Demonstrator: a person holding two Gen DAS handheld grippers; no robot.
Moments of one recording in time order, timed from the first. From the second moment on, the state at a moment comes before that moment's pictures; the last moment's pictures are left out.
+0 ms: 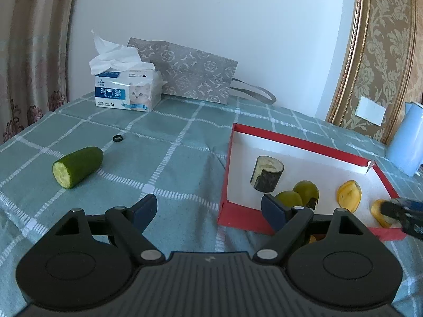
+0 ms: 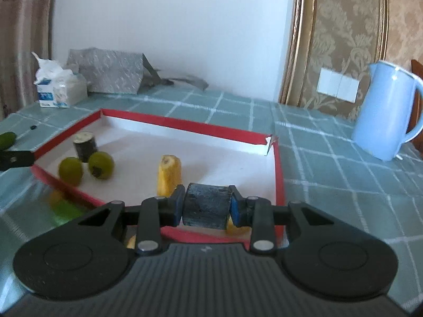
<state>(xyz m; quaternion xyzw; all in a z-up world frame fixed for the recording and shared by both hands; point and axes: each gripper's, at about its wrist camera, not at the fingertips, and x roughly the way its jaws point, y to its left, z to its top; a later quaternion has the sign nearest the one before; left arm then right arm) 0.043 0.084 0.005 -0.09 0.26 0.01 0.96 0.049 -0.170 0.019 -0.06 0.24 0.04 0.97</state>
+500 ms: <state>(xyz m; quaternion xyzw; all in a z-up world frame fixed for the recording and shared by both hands) 0.045 0.078 0.002 -0.07 0.27 0.00 0.96 0.084 -0.158 0.014 -0.09 0.21 0.02 0.97</state>
